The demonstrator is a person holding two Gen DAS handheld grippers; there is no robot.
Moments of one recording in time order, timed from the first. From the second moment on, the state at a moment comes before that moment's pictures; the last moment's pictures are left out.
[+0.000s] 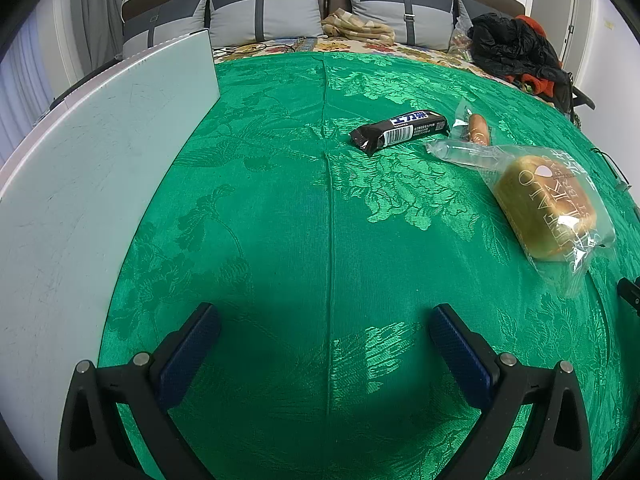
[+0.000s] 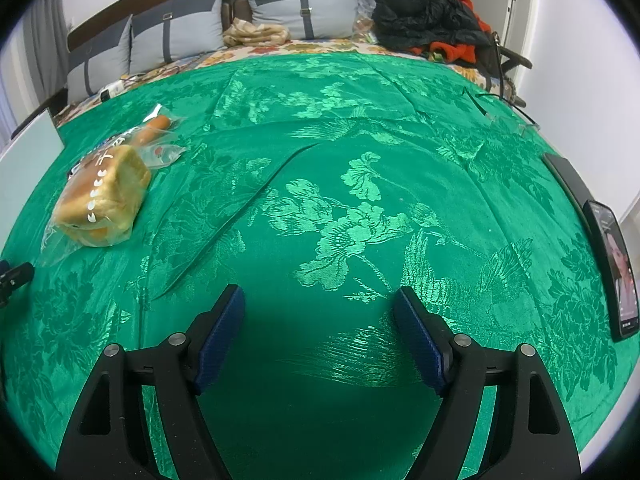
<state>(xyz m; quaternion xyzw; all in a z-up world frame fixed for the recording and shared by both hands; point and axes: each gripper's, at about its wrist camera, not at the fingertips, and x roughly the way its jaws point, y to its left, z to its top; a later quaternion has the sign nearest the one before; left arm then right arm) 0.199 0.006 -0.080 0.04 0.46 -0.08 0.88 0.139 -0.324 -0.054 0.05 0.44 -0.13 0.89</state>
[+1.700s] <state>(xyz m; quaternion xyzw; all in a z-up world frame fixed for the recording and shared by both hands) 0.209 0.004 -0.078 0.06 0.49 -0.10 0.86 0.138 -0.325 -0.052 0.05 0.44 -0.12 0.89</state>
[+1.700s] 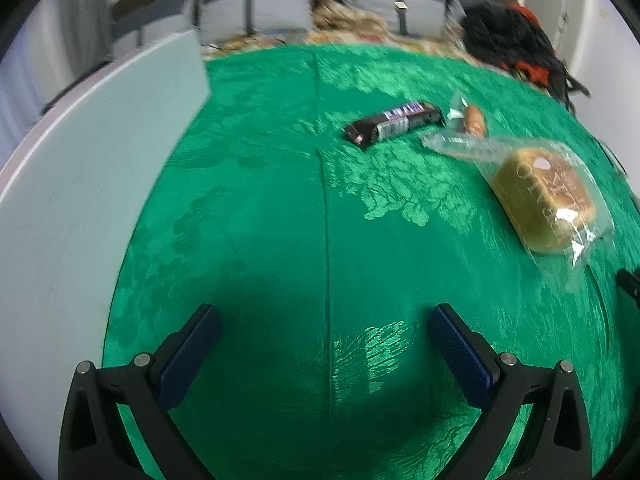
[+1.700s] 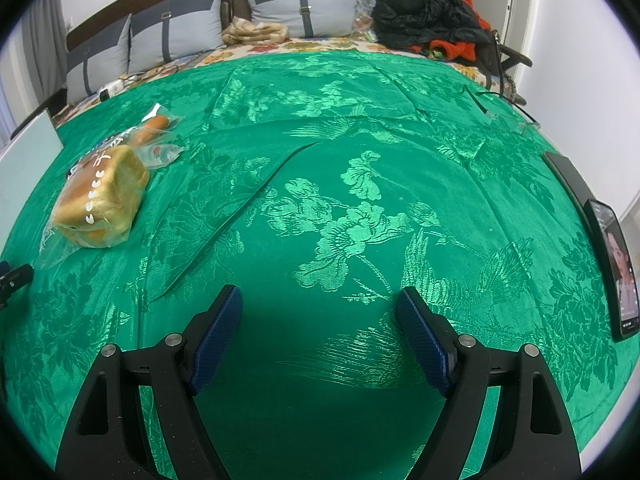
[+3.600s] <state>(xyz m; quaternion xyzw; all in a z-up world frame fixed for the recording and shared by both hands) 0.205 0.035 -0.080 0.02 0.46 -0.05 0.89 0.136 -0.326 -0.052 0.05 0.44 -0.12 0.89</state>
